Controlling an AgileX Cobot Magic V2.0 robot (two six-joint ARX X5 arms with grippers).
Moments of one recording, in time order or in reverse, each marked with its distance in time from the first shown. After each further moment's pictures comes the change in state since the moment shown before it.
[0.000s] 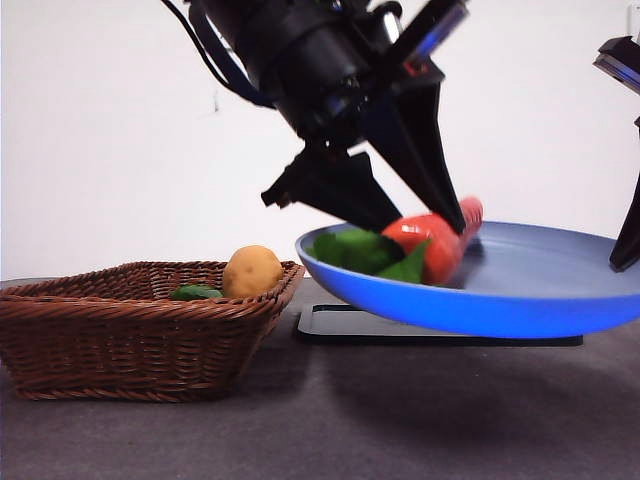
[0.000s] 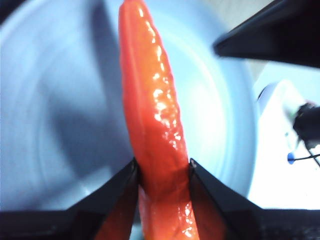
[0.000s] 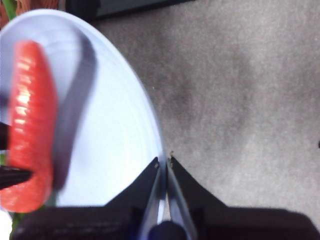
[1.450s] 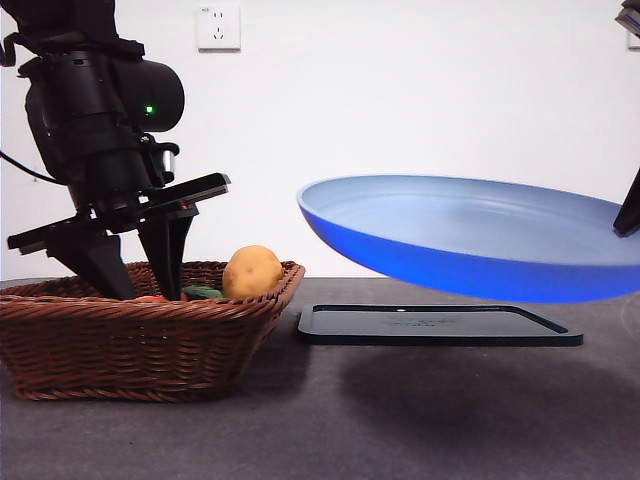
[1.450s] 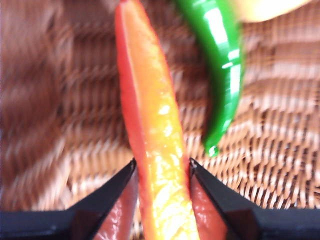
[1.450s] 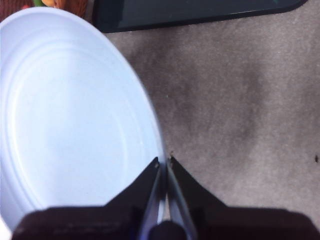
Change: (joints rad) left arm 0.465 0.011 -0.098 -0.150 -0.221 -0.171; right arm -0.006 -0.093 0.000 -0.017 -0.013 -0.069
